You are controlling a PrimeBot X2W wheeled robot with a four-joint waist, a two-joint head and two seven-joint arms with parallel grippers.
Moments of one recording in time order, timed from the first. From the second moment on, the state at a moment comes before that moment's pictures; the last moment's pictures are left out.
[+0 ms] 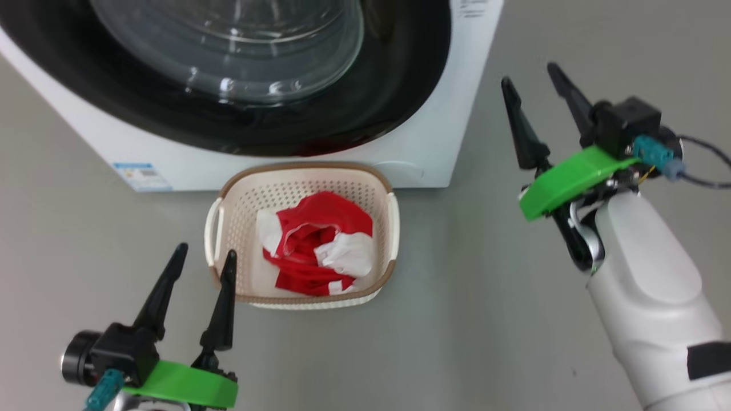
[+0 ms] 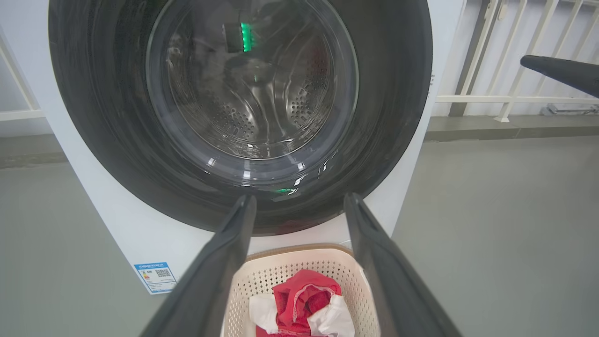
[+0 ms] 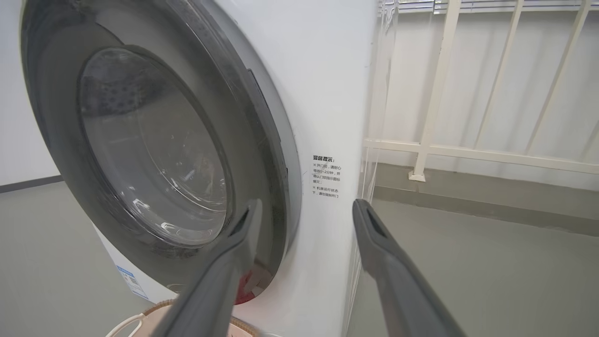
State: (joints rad) left arm -0.18 0.09 -0.05 0.15 -0.17 -0.13 -0.25; right arm -0.75 -0.07 0.14 0.68 0.26 0.13 -0.26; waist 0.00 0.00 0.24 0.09
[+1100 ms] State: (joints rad) left arm 0.02 0.08 0.02 0.12 -0.16 -0.13 -0.25; right arm -0.11 -0.05 -0.02 0.27 0.25 0.13 -0.26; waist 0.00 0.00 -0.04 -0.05
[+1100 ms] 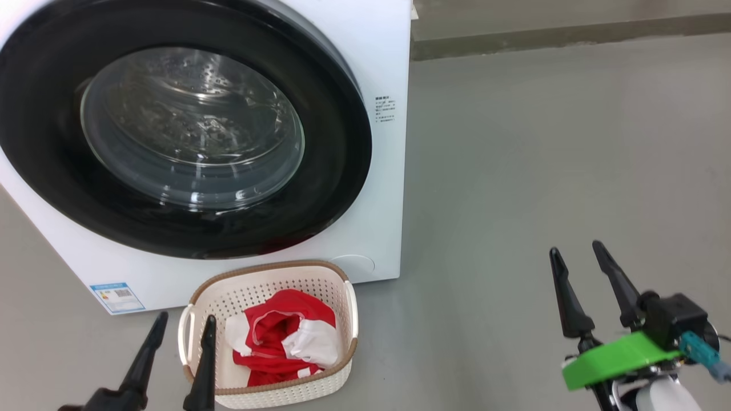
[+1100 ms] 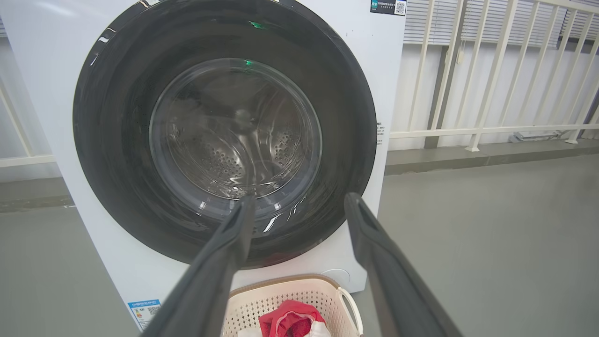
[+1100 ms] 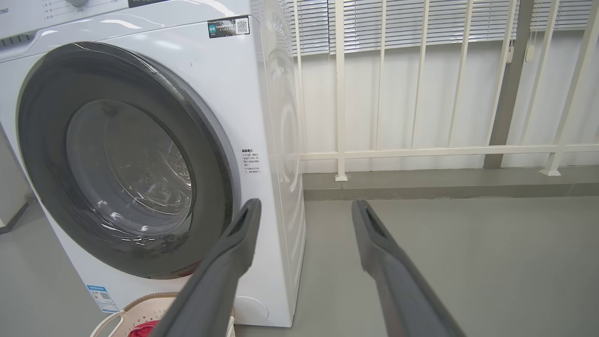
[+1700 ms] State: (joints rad) left arm 0.09 0.05 0.03 0.10 -0.12 -0.13 -0.25; right arm 0.02 -0.05 0.01 0.14 0.26 0.13 -0.26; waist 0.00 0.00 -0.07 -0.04
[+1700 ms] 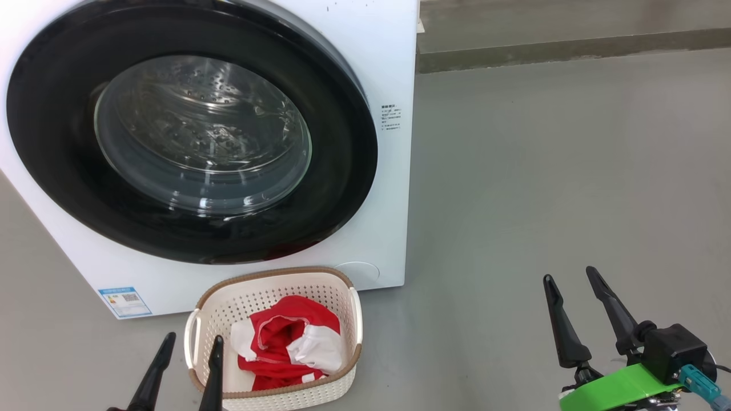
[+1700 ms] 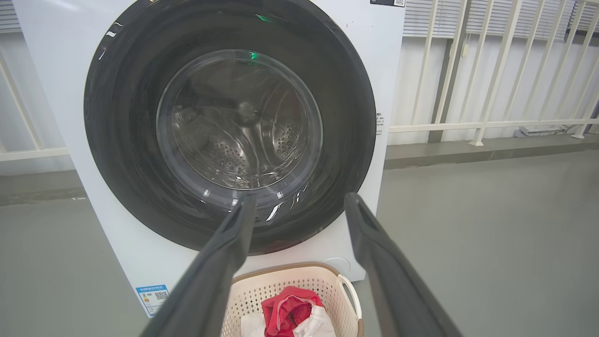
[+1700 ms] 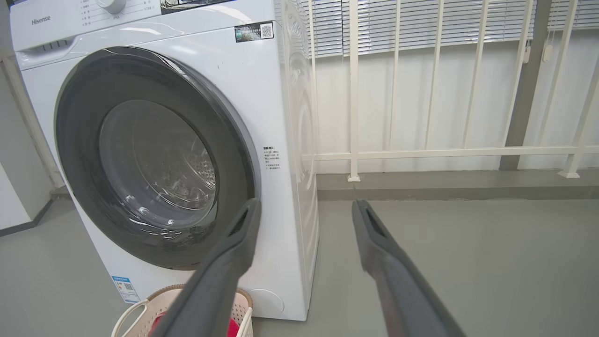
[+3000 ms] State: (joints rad) left arm 0.12 0.04 0.03 0.19 -0.34 -0.12 -0.19; right arm 0.08 -0.04 0.01 0.22 0.47 0.13 -0.20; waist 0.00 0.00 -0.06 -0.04
